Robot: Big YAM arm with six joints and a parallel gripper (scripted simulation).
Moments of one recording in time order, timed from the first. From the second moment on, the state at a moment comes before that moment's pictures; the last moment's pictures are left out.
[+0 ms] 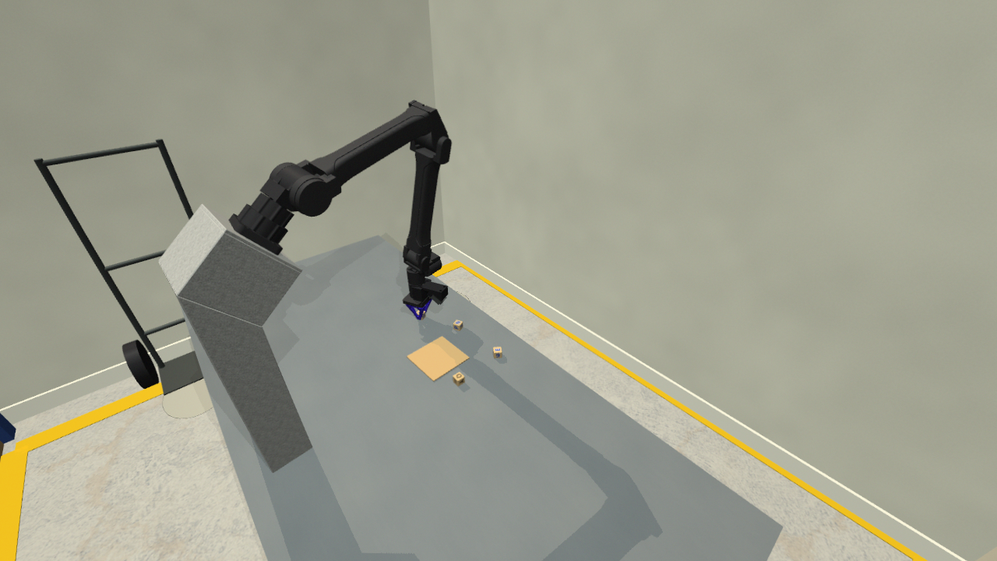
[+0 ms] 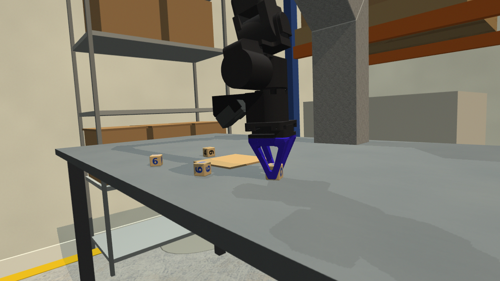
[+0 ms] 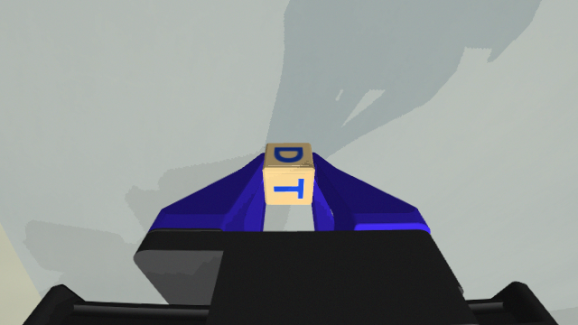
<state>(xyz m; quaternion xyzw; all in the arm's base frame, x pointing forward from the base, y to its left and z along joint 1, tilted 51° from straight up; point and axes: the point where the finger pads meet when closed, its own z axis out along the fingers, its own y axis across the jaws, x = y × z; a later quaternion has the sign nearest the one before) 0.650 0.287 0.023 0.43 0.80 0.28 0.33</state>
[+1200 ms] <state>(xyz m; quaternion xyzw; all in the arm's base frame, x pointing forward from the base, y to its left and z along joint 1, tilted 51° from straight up) 0.643 0.283 0.030 0.43 0.79 0.28 0.33</state>
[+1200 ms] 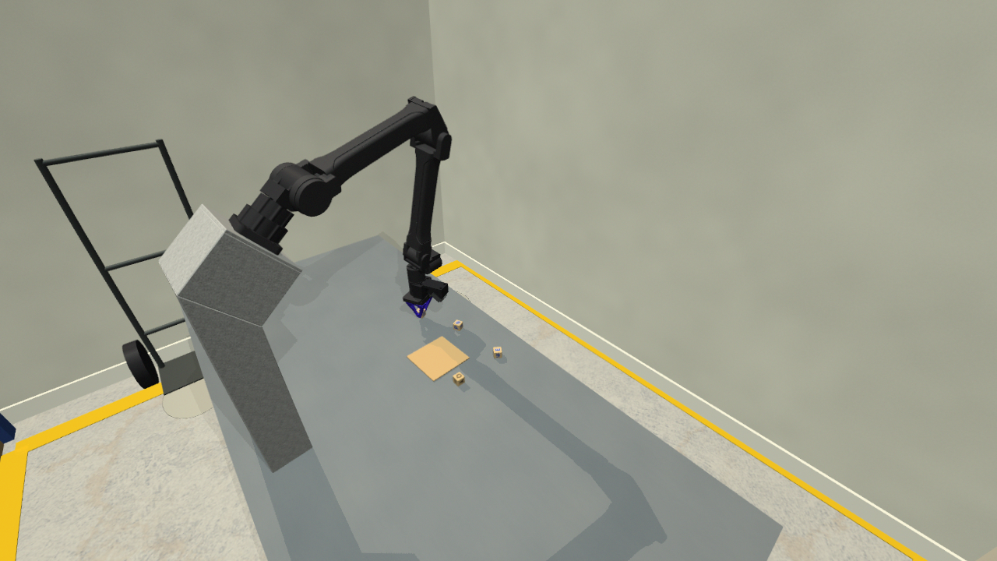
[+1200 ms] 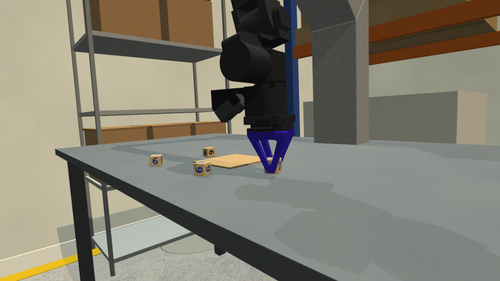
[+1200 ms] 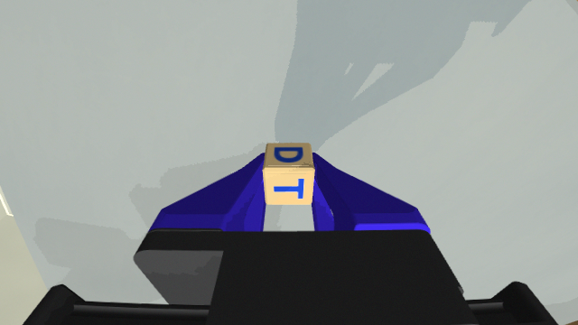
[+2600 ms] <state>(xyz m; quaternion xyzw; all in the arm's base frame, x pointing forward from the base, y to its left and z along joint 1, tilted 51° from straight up) 0.575 0.262 0.081 0.37 0.82 0.26 0.35</state>
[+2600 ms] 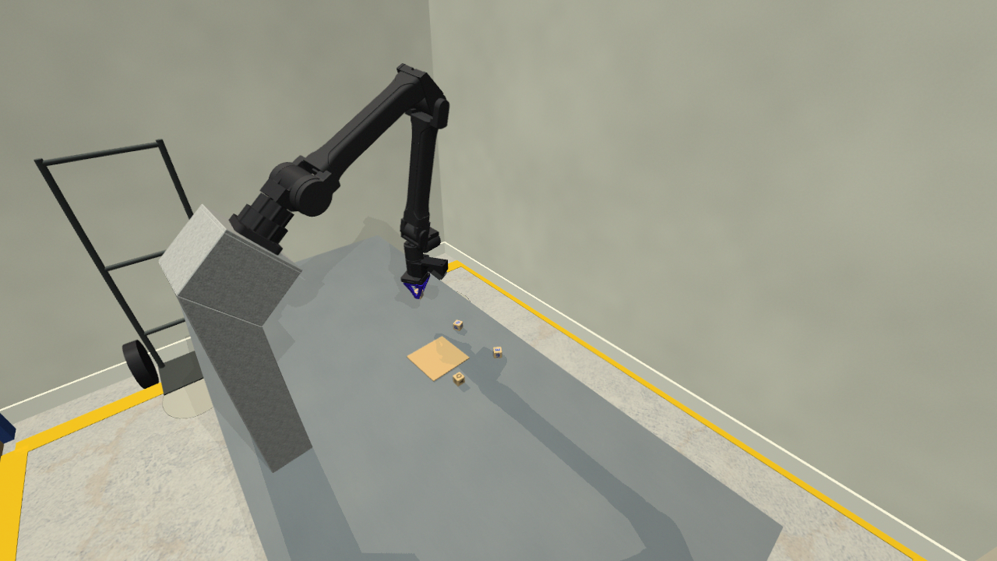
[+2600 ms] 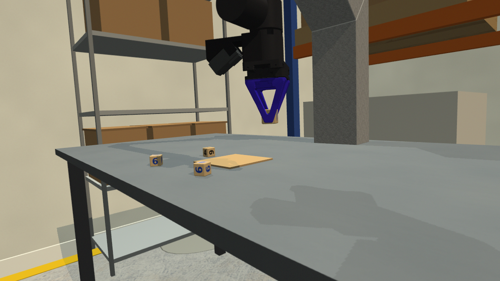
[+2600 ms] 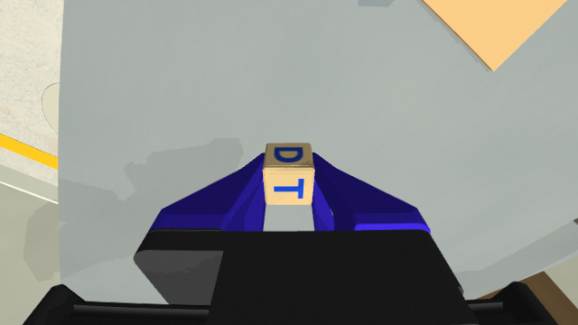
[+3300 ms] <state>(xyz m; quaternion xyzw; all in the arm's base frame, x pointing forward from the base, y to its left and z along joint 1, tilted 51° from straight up) 0.572 0.183 0.051 -0.01 0.91 0.08 0.41</state>
